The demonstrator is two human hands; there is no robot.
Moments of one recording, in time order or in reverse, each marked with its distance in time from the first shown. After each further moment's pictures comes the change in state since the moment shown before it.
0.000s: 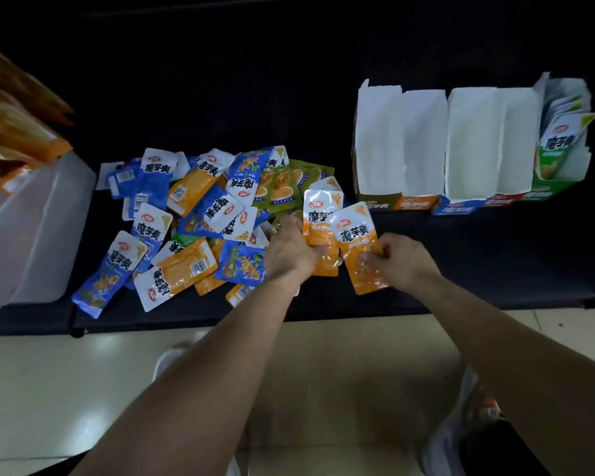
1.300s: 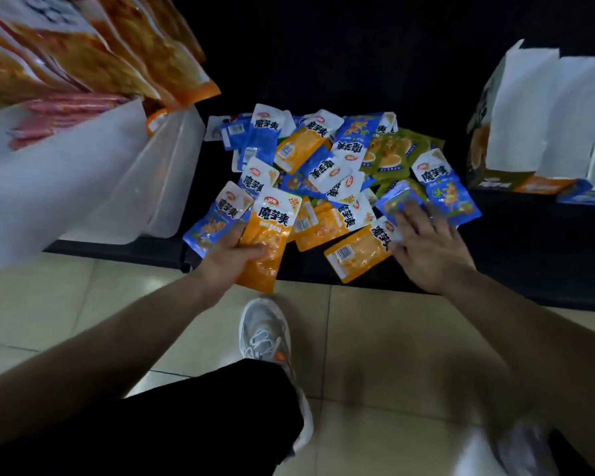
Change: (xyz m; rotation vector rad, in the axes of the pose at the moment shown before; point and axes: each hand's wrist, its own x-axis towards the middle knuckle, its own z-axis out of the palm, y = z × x) left_hand -0.067 -0.184 -0.191 -0.564 -0.093 -0.232; right_hand -0.027 -0.083 0.086 -0.546 0.052 -0.427
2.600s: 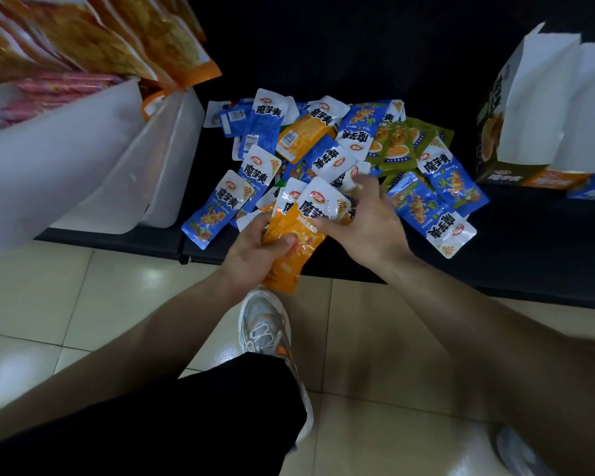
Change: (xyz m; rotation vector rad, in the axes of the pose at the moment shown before) left_hand 0.001 -0.005 0.031 0.016 -0.062 0.109; right_hand 0.013 -0.112 -0.045 0.798 0.097 0.120
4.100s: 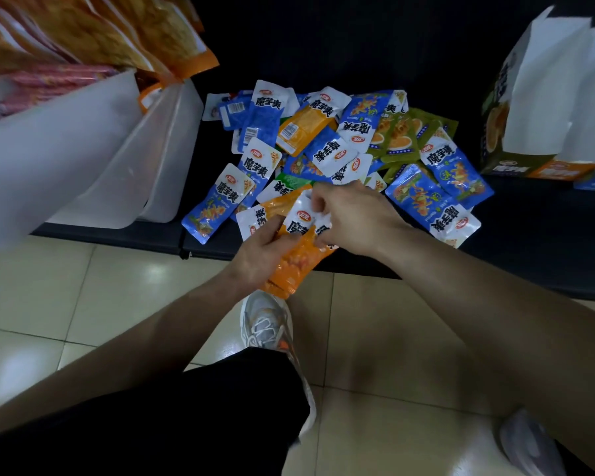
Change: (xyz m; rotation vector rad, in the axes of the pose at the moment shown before) left_hand 0.006 -0.011 0.003 0.137 -0.090 -0.021; right_hand 0.012 -0.020 -0.007 -0.530 -0.263 -0.356
